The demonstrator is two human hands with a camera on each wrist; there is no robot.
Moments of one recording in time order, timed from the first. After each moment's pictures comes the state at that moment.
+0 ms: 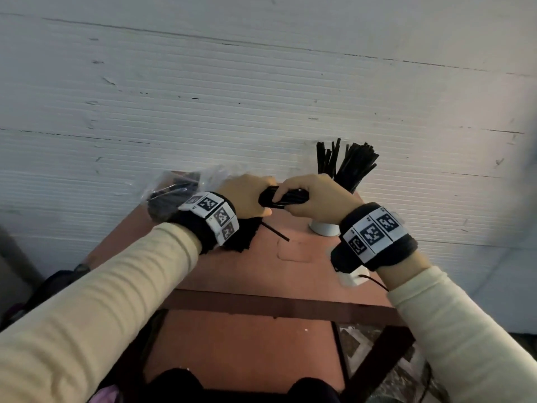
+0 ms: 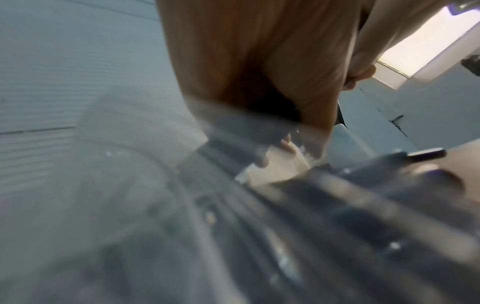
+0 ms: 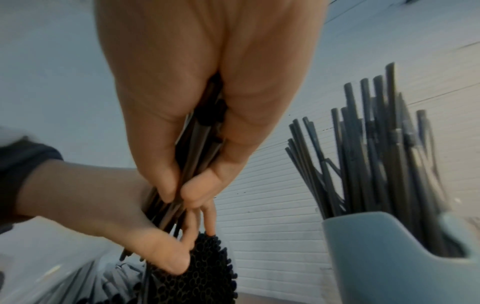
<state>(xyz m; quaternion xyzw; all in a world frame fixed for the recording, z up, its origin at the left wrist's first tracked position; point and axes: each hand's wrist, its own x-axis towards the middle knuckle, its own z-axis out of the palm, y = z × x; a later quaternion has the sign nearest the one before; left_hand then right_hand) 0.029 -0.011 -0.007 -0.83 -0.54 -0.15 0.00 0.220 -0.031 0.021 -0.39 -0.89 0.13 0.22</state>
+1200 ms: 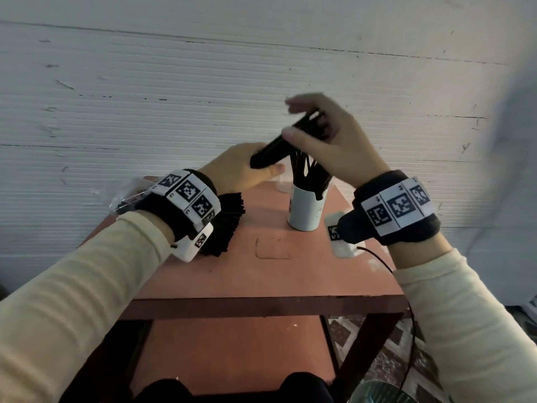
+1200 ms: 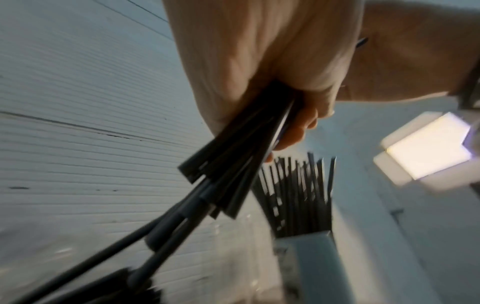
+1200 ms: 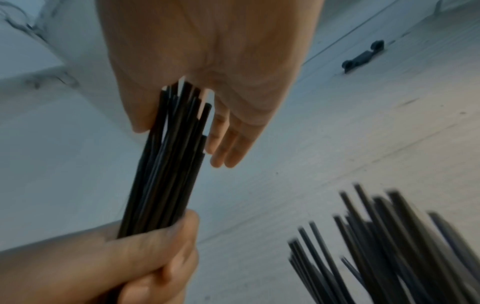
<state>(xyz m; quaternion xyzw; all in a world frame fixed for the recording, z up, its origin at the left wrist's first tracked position) 0.063 -0.028 0.046 -0.82 -0.47 -0.32 -0.12 0.255 -0.059 0.083 -0.32 -0.80 0.13 0.49</state>
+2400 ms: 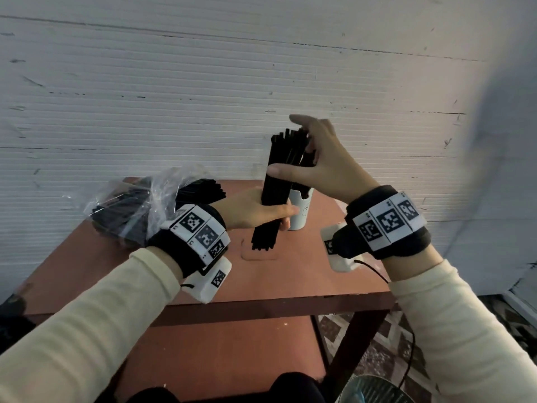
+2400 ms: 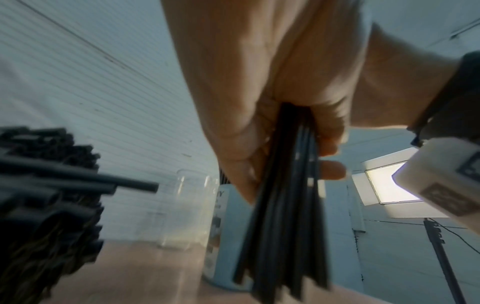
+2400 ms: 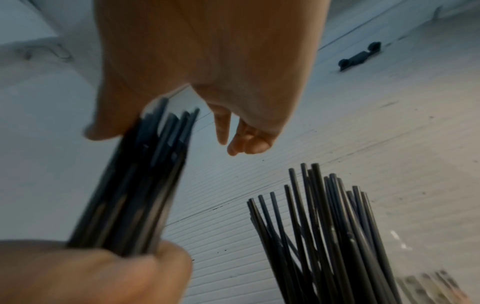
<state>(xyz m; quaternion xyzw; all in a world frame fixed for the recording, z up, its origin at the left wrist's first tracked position) 0.105 -0.043 0.002 -0.81 -0.39 -0.24 -0.38 0.272 -0.061 0.060 -0.45 -0.79 0.13 0.40</state>
